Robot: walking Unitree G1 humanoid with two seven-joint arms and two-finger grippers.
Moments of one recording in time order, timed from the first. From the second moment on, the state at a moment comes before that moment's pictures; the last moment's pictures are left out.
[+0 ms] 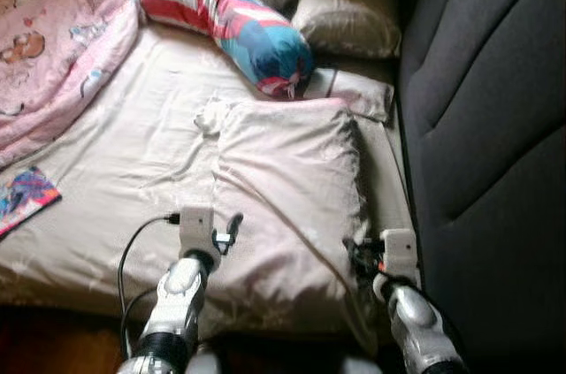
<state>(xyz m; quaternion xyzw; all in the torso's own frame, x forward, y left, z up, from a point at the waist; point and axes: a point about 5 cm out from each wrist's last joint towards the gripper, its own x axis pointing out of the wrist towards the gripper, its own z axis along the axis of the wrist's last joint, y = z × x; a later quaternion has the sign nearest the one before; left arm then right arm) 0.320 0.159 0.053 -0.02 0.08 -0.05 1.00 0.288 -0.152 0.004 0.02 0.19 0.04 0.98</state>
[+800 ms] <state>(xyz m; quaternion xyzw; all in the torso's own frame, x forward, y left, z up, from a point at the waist) 0.361 0.169 0.079 -0.02 0.15 0.00 0.99 0.329 -0.152 0.031 0.01 0.24 0.08 0.97</state>
